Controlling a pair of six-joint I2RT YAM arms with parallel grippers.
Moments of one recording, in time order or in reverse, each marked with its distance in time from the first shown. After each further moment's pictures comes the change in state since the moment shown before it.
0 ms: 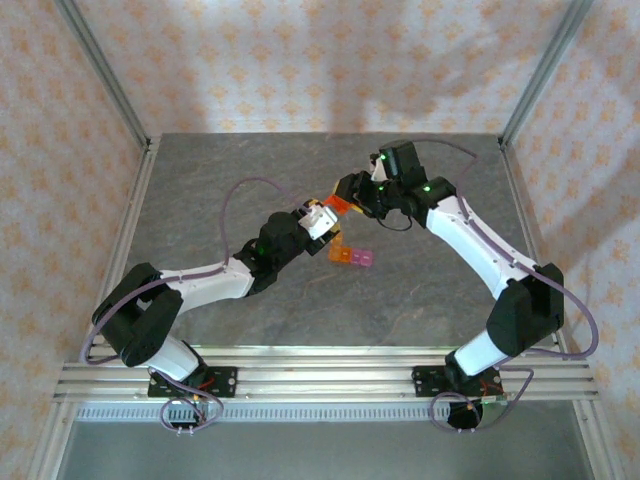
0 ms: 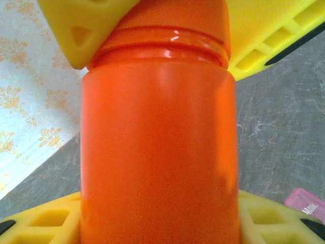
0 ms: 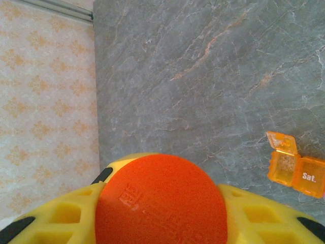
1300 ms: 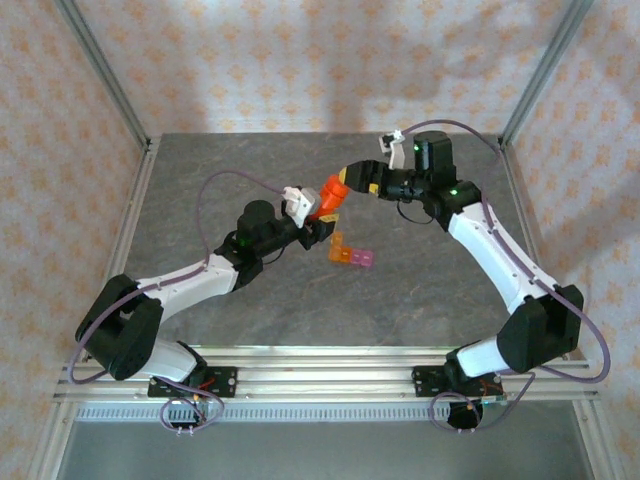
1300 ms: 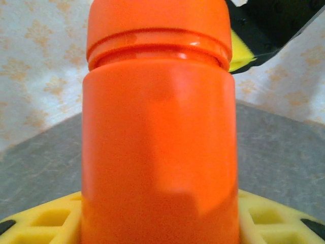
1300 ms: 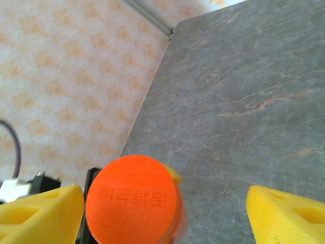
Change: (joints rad) left arm 0.108 -0.101 0.003 0.007 0.332 -0.317; right arm -0.121 -0.107 -0.058 0.187 -0.231 -0.270
